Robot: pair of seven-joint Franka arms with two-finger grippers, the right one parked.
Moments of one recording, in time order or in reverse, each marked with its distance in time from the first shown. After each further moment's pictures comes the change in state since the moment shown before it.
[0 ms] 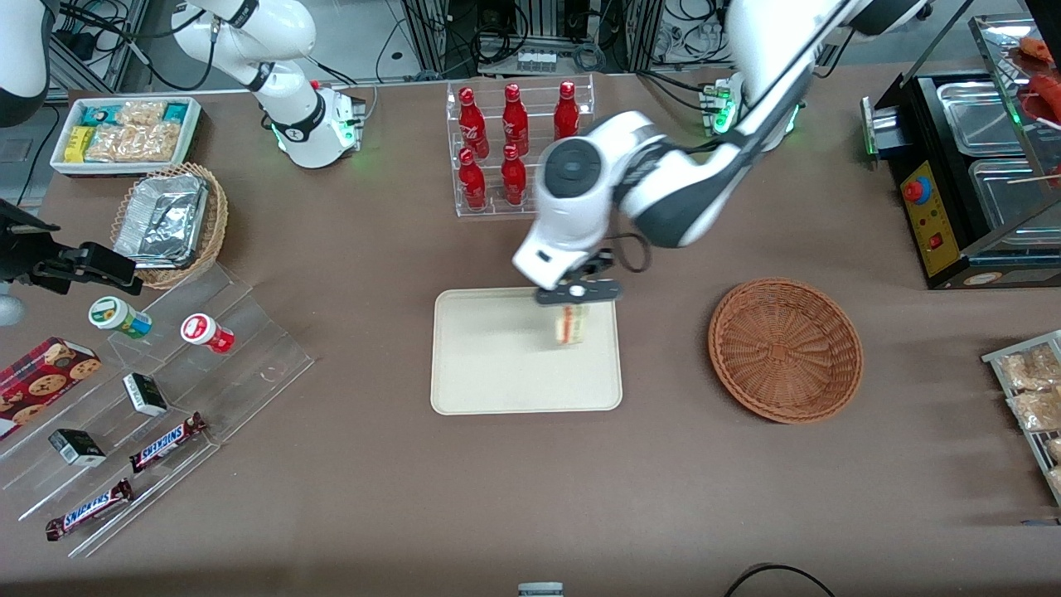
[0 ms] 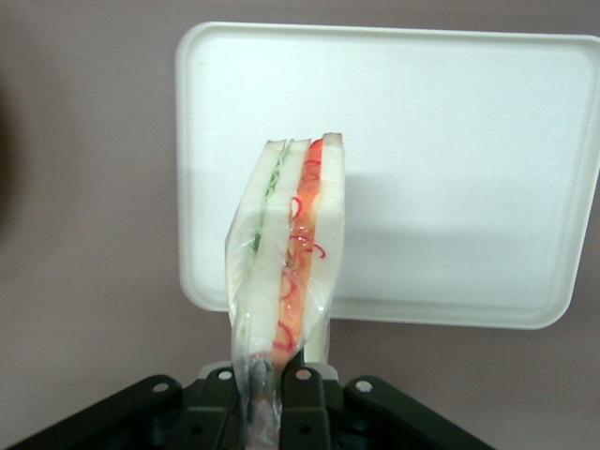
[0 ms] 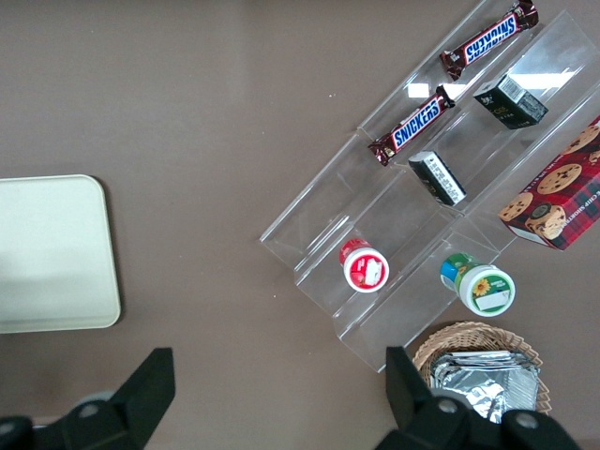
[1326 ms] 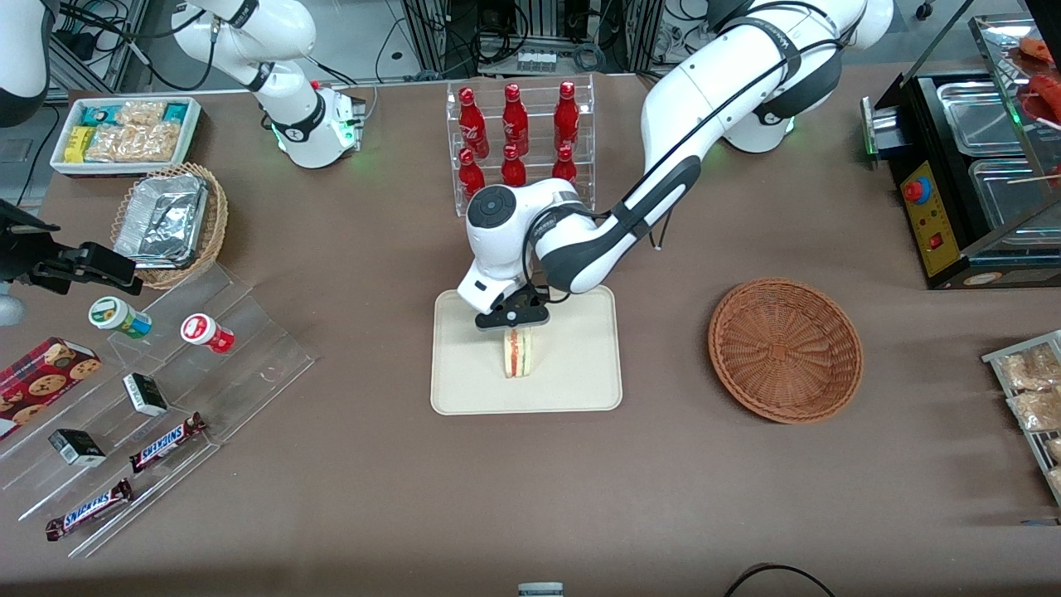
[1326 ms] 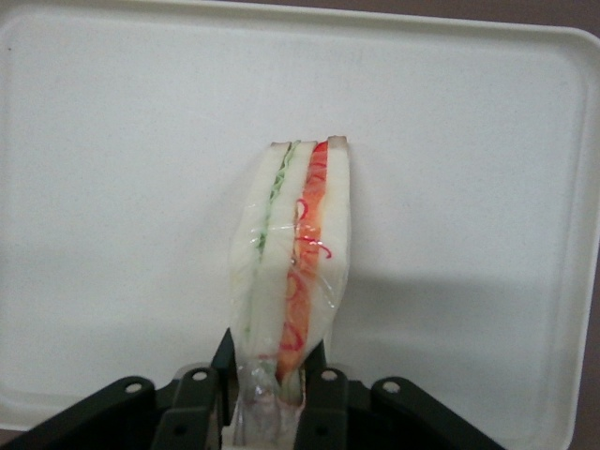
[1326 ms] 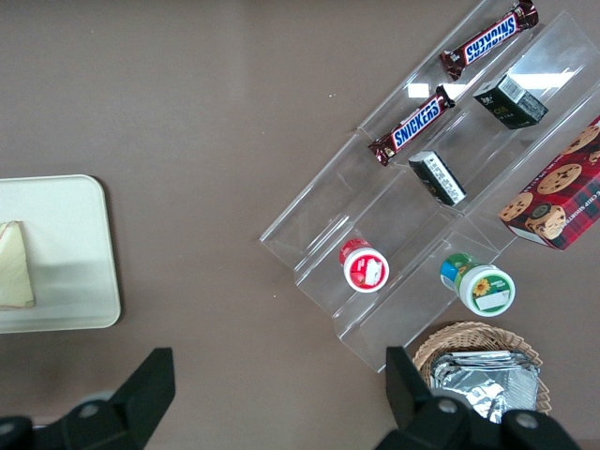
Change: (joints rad) arm -0.149 0.303 0.042 0.159 0.275 0.177 -0.229
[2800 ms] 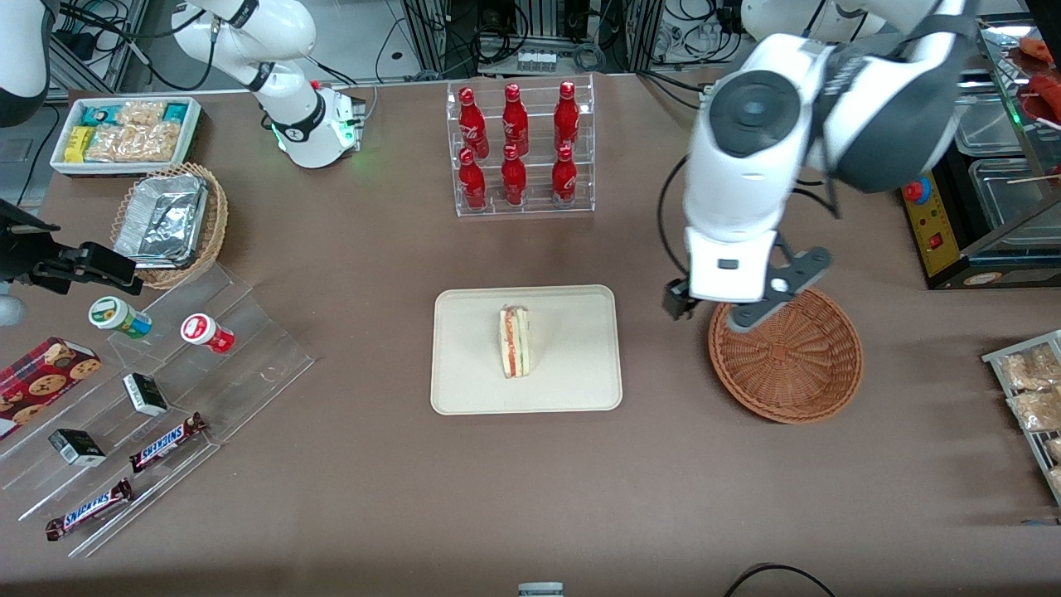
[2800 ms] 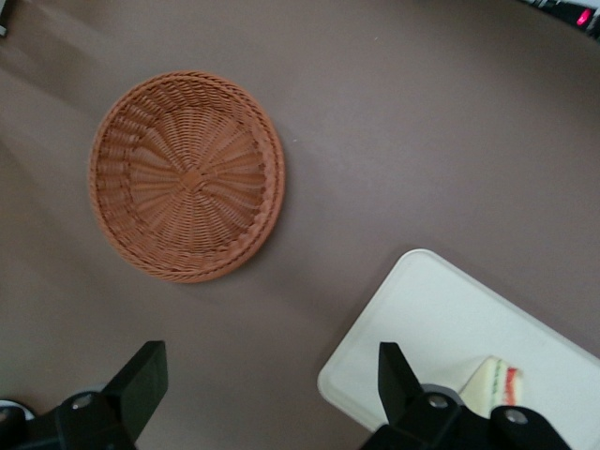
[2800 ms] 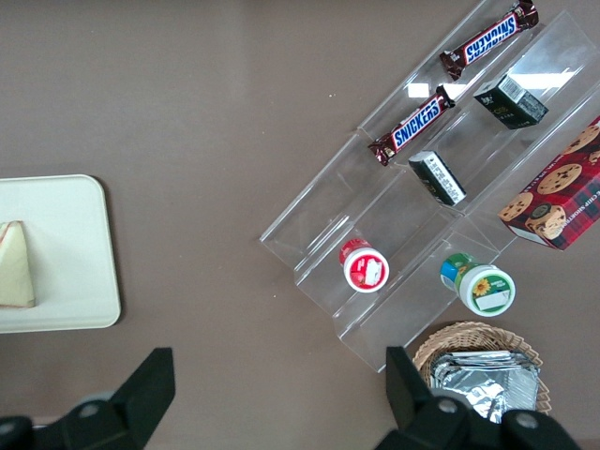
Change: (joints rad) arm 0.415 -0.526 0.018 0.061 -0.299 -0.601 0.137
